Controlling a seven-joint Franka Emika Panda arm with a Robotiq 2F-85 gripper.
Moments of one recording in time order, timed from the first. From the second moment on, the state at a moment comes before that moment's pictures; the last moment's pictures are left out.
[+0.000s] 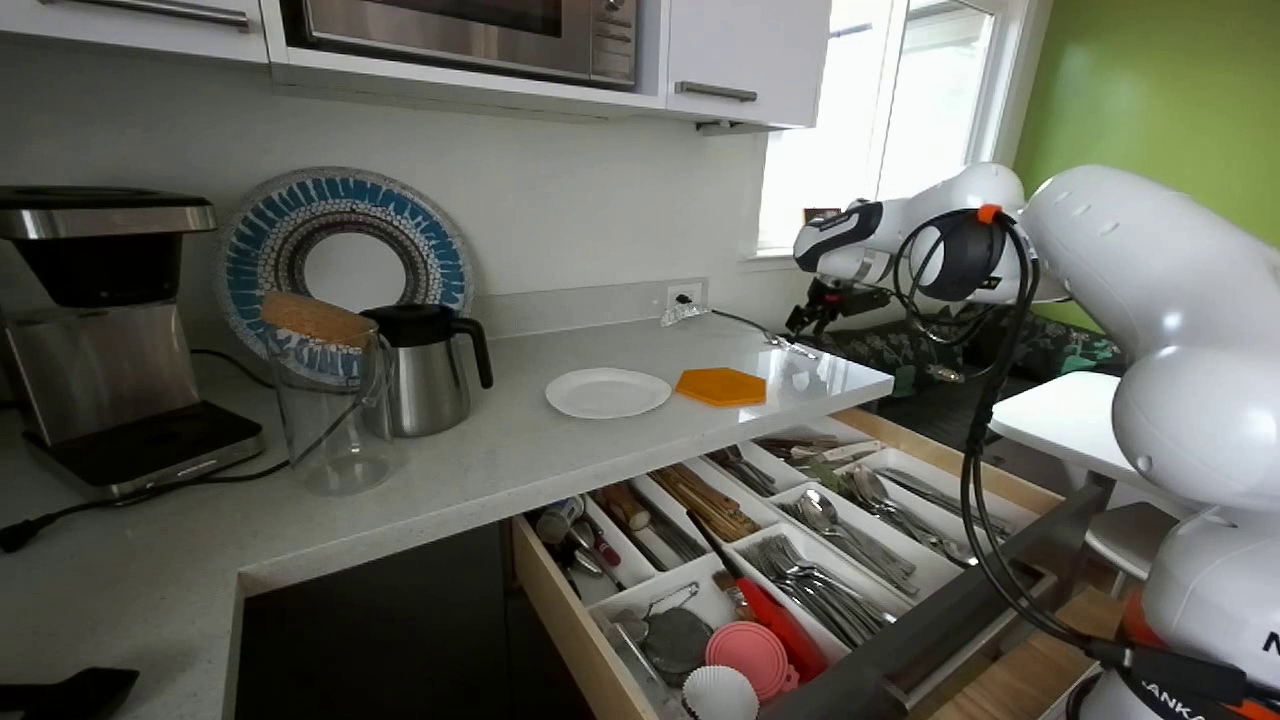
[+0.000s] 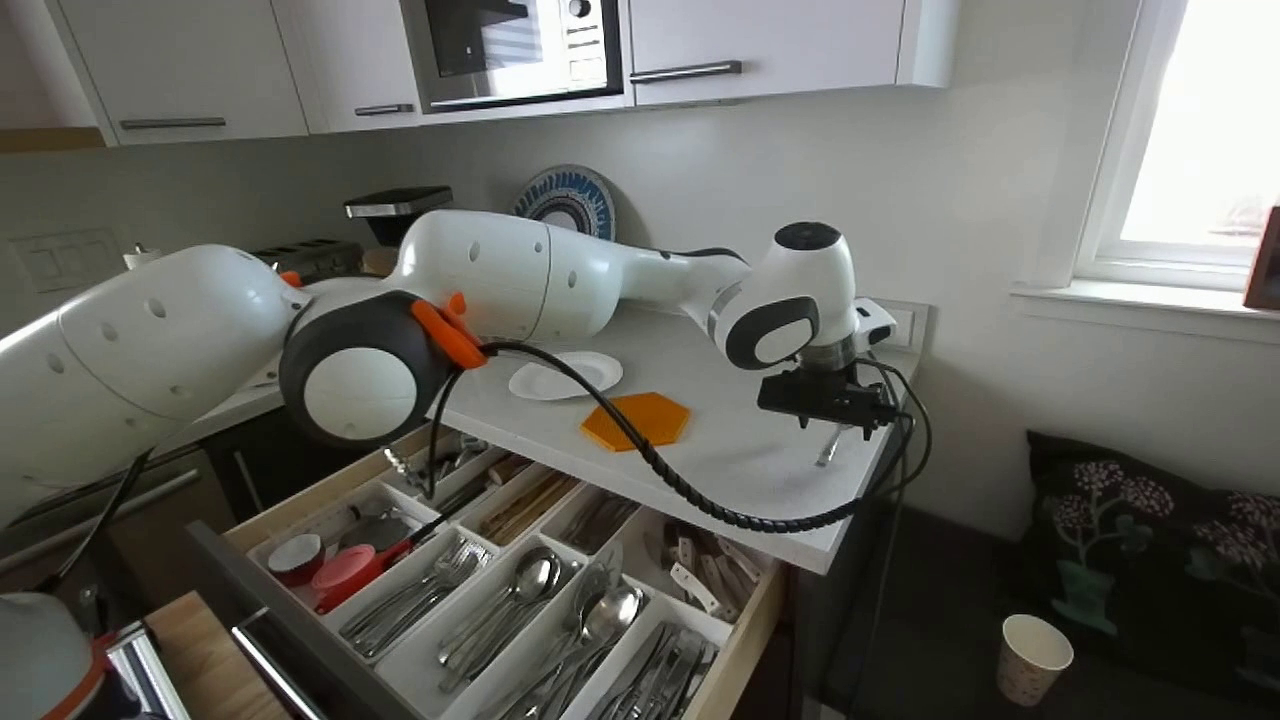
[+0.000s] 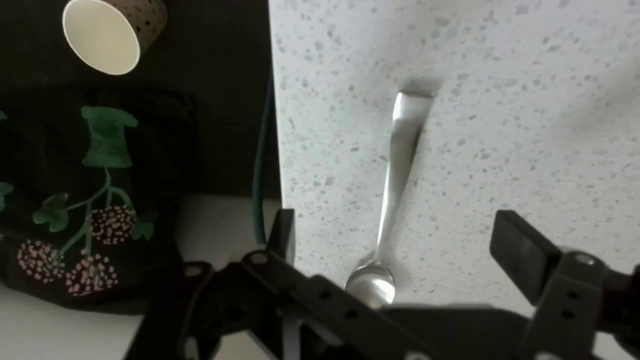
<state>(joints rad) -0.49 1.12 -0.02 -0.79 0.22 2.29 -0.70</state>
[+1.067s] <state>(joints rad) -0.55 1.21 0.10 -0.70 0.24 2.38 -0.76</state>
